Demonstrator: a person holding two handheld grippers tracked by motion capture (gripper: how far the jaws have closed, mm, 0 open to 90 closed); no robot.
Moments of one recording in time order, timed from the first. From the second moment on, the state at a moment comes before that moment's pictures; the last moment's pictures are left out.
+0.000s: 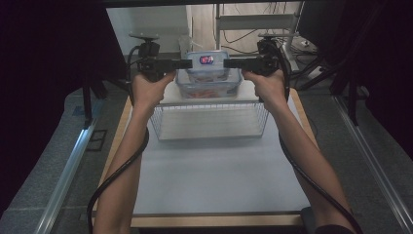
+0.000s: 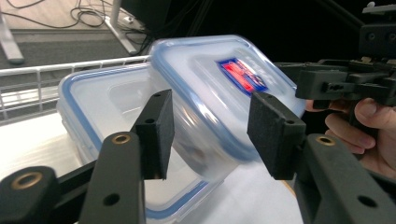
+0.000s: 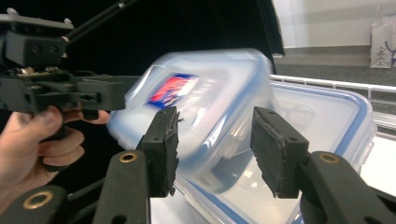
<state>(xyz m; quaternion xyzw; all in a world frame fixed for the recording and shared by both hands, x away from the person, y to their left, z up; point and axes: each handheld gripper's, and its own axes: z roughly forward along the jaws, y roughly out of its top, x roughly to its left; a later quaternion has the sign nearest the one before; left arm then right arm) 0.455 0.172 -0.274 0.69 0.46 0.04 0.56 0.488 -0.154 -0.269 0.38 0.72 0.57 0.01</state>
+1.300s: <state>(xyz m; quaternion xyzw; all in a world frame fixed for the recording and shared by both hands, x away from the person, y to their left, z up) 0.392 0.178 -0.305 0.72 0.37 0.19 0.56 0.448 -0.179 -0.300 0.29 0.77 0.55 0.14</state>
